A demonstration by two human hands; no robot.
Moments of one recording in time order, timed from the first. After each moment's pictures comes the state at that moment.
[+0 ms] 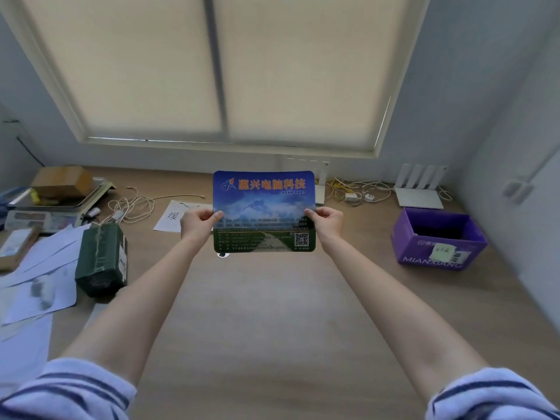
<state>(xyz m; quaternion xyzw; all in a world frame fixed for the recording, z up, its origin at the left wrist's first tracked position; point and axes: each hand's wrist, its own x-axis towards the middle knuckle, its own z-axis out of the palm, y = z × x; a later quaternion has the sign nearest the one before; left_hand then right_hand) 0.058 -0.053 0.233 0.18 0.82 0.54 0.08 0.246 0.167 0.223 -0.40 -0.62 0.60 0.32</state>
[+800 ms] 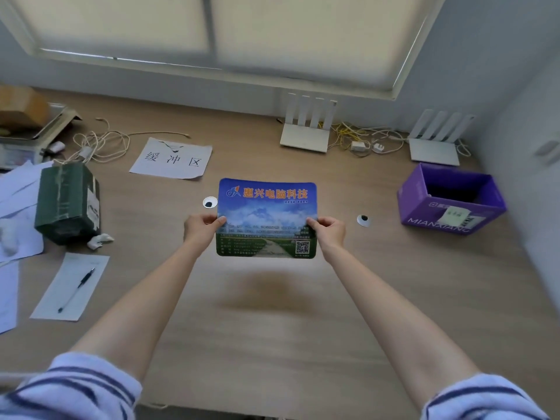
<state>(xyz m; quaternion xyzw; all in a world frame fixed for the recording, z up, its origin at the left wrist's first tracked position) 0.072 -0.038 0.071 0.10 0.85 0.49 0.19 0.267 0.185 0.066 -0.51 -0.60 0.57 0.23</state>
